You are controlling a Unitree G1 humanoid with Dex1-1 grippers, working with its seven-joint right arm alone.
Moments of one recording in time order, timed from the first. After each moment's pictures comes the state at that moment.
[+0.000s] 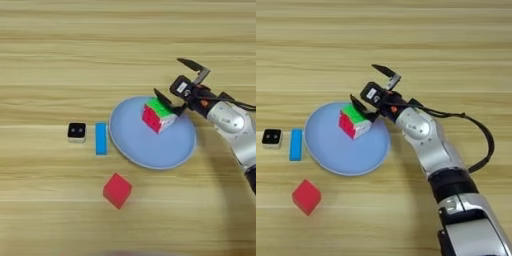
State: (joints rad) arm -0.41 -0.46 0.15 0.48 -0.34 -0.38 0.35
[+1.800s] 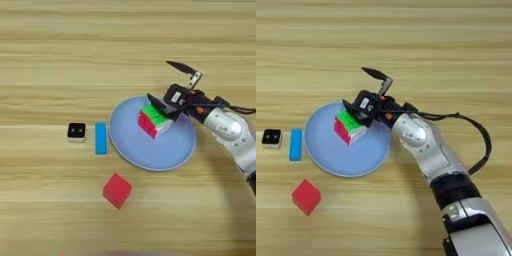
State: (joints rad) arm -0.38 -0.47 0.21 0.43 -0.30 -0.44 0.34
